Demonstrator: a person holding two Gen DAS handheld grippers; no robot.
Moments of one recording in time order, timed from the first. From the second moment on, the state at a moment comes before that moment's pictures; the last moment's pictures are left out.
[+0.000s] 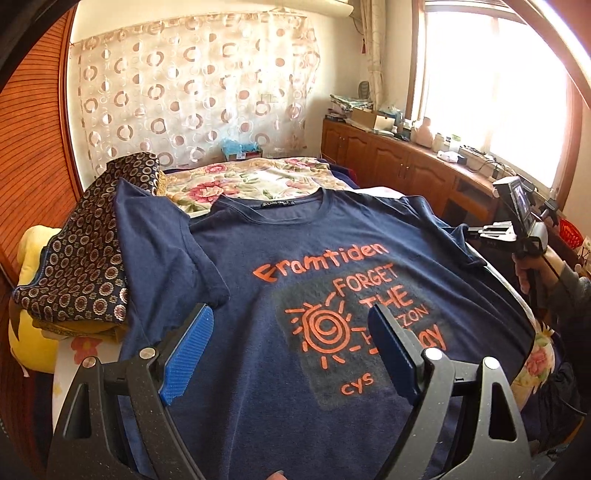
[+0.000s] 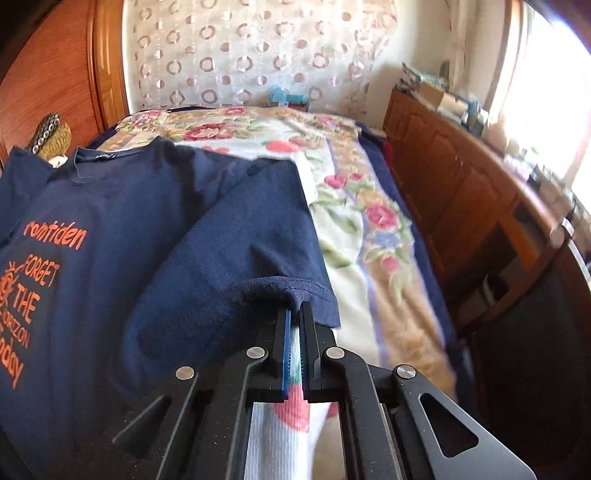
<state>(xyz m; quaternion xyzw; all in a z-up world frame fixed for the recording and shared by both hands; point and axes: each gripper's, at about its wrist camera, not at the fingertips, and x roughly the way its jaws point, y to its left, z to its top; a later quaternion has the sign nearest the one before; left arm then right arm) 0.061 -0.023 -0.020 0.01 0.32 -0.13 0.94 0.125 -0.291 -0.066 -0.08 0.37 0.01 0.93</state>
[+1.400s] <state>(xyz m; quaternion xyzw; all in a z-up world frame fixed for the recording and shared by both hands) 0.060 -0.015 -0.036 0.00 0.33 -0.11 0.94 0.105 -0.197 -0.040 -0.06 0.34 0.16 0.92</state>
